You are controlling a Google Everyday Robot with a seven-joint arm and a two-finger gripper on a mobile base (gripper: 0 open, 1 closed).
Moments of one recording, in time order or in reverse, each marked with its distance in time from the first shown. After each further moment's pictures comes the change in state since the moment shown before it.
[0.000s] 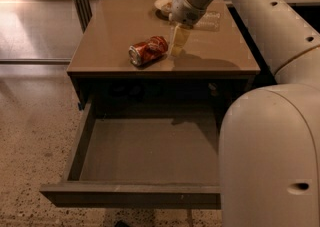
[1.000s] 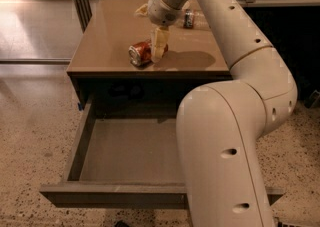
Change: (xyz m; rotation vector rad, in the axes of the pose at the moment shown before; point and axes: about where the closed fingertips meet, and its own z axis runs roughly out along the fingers) arm -0.049 -0.002 0.046 -0.148 -0.090 -0.179
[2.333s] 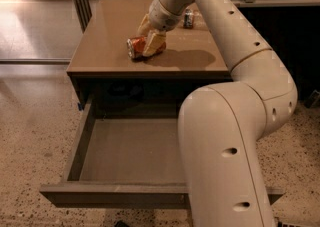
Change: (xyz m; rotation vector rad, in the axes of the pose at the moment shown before) arm 0.012 -0.001 0.014 0.006 -0.006 0.040
